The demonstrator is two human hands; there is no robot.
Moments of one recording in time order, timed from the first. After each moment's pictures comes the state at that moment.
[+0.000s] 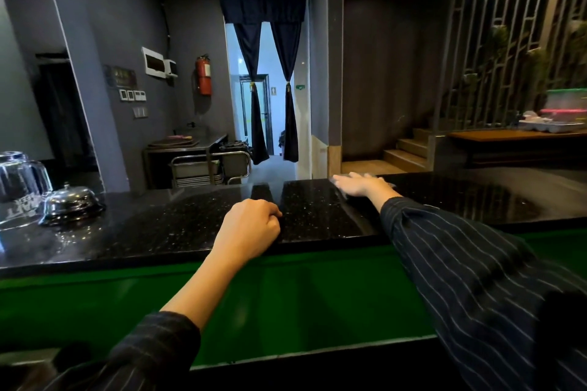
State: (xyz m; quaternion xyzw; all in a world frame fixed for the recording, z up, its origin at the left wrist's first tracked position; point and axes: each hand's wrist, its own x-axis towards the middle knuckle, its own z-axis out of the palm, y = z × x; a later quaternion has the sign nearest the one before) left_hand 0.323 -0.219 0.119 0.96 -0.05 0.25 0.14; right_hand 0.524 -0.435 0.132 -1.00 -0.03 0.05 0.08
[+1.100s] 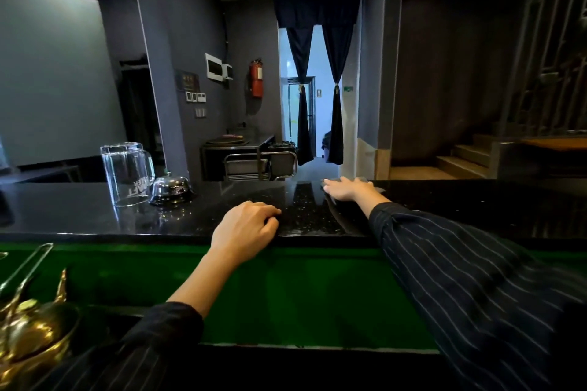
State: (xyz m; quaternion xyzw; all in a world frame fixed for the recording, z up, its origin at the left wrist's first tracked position) left_hand 0.273 -0.093 0.104 0.96 -0.02 0.27 0.09; right_hand 0.472 -0.273 0.136 -0.99 -0.16 0.05 0.03
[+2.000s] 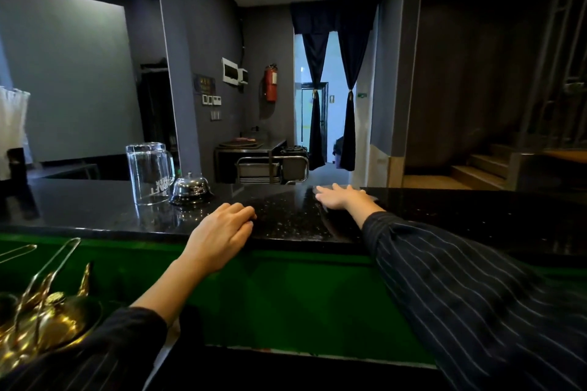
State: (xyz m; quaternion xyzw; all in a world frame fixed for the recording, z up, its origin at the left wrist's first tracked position) left_hand 0.251 -0.019 0.092 0.95 -0.05 0.32 0.05; right_hand 0.453 -0.215 0.134 -0.98 -0.18 0.06 0.05
